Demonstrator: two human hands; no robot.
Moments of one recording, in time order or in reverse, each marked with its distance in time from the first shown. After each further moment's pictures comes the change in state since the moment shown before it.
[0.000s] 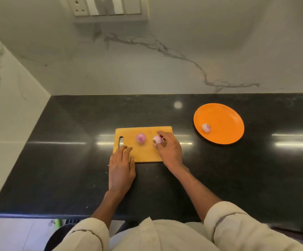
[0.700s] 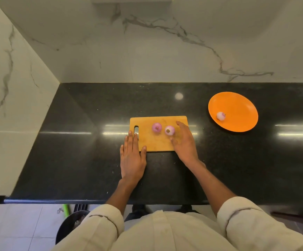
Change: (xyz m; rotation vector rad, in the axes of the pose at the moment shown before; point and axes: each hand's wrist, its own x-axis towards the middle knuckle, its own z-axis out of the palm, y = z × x) left_hand -0.005 -0.039 -0.004 -0.066 -0.150 -0.117; right_hand -0.026 -0.002 0.017 -0.068 -0.046 0.117
